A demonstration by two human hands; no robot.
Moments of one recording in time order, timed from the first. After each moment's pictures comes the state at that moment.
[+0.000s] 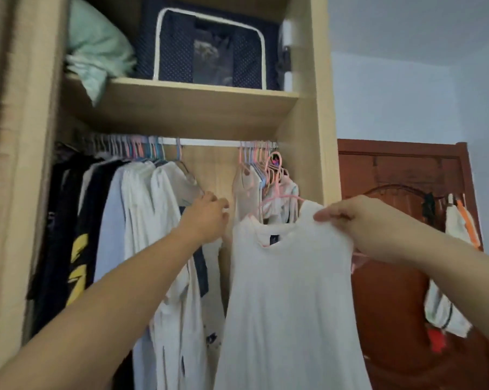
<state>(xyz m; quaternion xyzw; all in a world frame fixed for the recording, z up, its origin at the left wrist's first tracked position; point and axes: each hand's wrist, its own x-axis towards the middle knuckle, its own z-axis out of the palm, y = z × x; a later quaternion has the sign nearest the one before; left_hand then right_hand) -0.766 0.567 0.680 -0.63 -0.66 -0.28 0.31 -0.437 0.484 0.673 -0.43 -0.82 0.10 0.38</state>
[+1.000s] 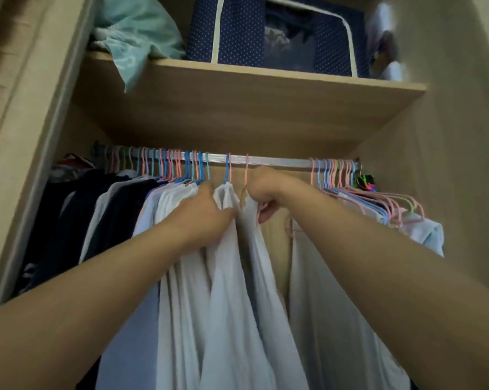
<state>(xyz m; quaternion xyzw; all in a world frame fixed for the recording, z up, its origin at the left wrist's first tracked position) -0.968 0.614 0.773 -0.55 -0.67 -0.46 0.21 -0.854 0.711 0.850 -0.41 -0.84 0.13 0.34</state>
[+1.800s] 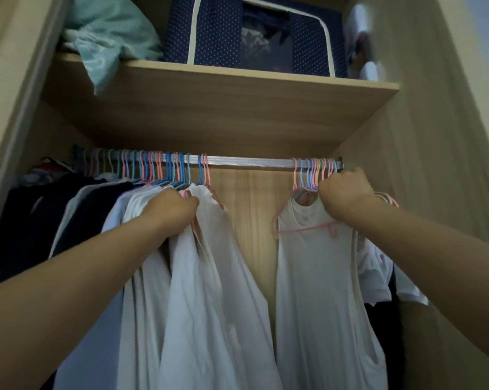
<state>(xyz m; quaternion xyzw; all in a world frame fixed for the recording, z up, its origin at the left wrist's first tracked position) -0.978 0.646 0.789 -0.46 -0.68 -0.55 0.14 -0.694 0.772 0.827 -0.52 -0.65 -0.48 0.27</state>
